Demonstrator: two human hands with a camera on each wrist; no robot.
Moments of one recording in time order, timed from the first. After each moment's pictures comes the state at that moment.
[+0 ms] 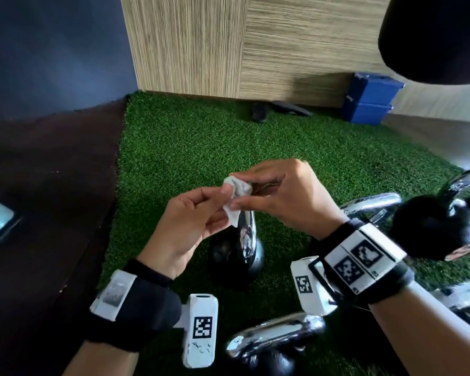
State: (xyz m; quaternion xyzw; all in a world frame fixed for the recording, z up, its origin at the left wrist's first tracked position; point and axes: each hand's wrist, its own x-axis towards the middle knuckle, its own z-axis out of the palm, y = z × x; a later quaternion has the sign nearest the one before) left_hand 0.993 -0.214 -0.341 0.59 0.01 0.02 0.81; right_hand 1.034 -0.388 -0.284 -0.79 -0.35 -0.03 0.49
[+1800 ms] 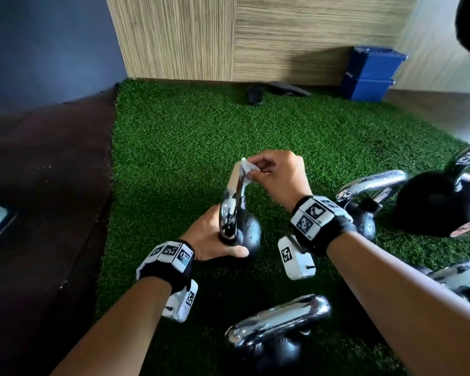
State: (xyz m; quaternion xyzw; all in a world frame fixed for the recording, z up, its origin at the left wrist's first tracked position) left_hand 1.055 -0.208 -0.459 0.91 -0.14 -0.07 0.39; right_hand 1.124 -0.391 -0.375 -0.84 -0.19 -0.10 0.49
